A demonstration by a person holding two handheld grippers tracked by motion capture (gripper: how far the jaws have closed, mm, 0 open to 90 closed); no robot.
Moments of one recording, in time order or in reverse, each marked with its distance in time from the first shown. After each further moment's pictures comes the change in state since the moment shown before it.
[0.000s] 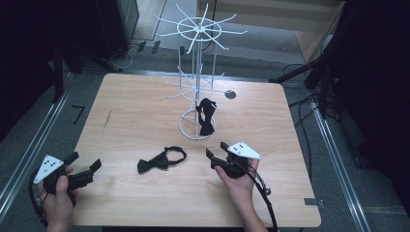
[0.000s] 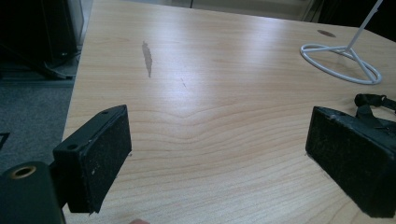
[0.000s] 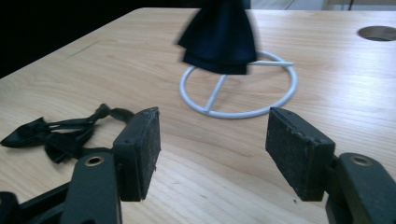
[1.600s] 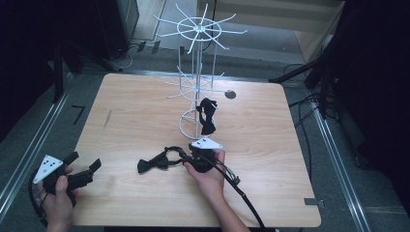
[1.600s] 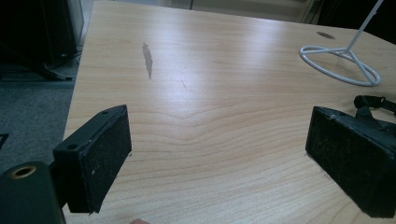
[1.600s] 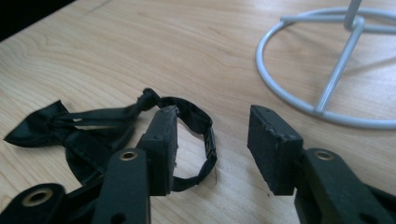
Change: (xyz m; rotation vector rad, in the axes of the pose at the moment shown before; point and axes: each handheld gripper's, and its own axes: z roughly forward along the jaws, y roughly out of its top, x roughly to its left) left arm 0.001 0.000 0.000 -0.003 -0.001 0.000; right arm 0.055 -0.002 0.076 0.172 0.060 -0.028
